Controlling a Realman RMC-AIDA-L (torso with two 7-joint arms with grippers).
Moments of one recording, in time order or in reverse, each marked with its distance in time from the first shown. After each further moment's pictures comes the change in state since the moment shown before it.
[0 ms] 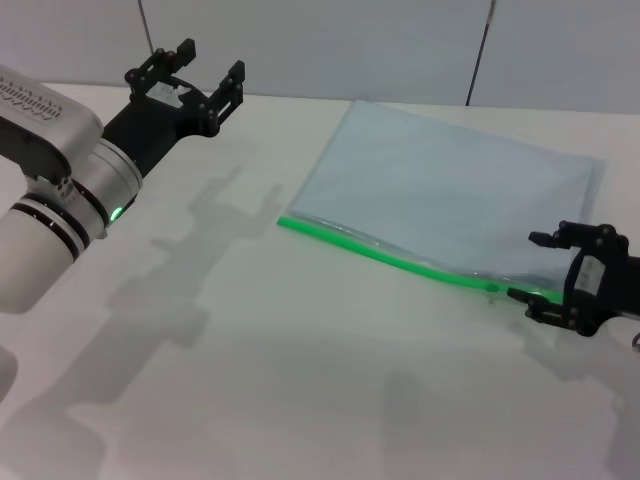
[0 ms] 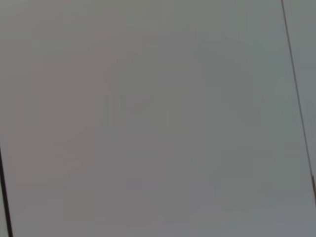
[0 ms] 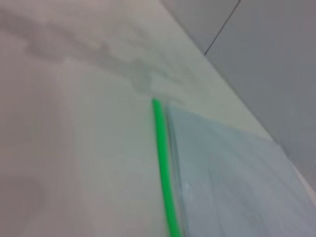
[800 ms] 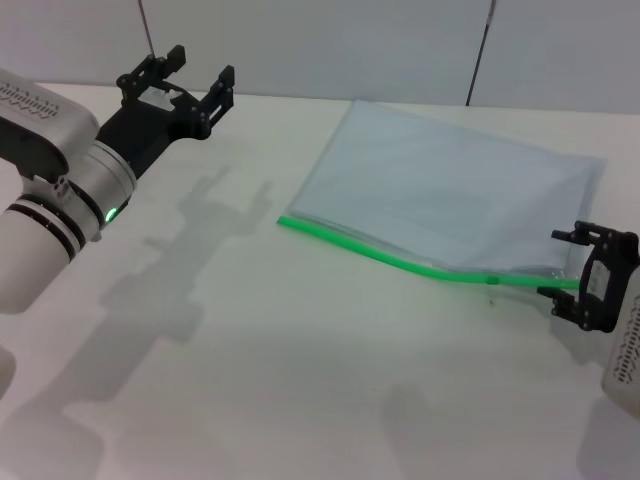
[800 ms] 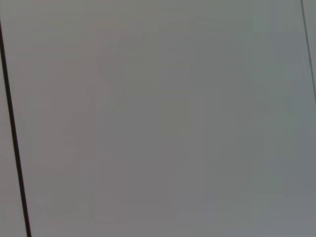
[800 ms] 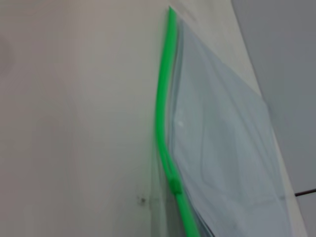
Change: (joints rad) left arm 0.002 0.002 -0.012 0.000 -0.006 0.036 0.000; right arm -0.079 0.002 -0.225 -0.067 -0.301 -0.357 0.016
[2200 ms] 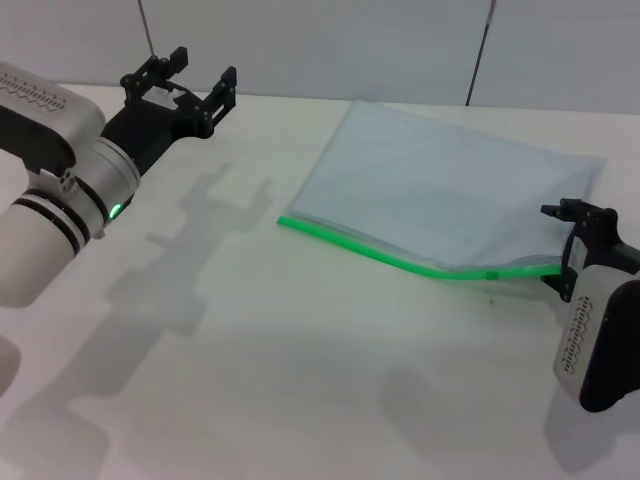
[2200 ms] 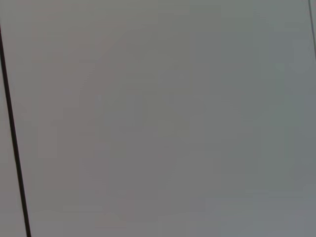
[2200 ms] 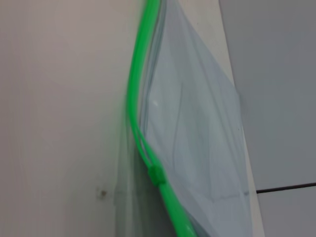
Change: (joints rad) left arm -0.015 0.000 -0.001 0.000 -0.002 0.038 -0.008; right arm 0.103 -0.001 -0.155 0.212 -0.070 -0.364 0.037
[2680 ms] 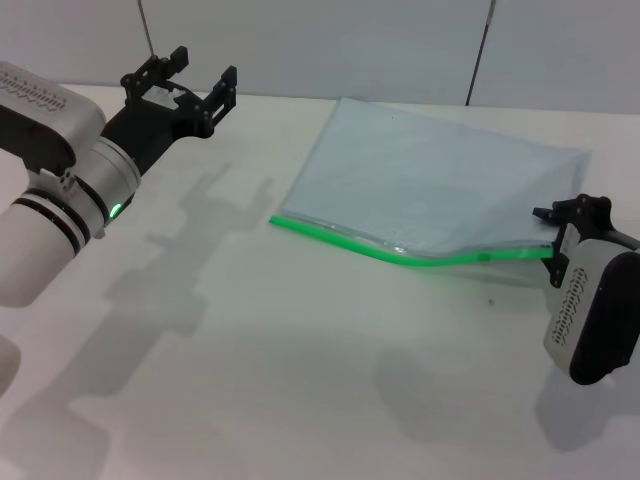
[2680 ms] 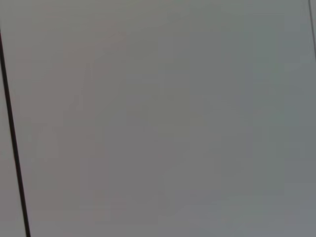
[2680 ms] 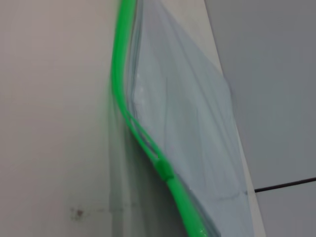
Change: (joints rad) left arm -0.001 0.000 0.000 0.000 0.000 0.000 -0.001; right arm 0.067 -0.002 0.008 0.061 0.023 -0.007 0.077
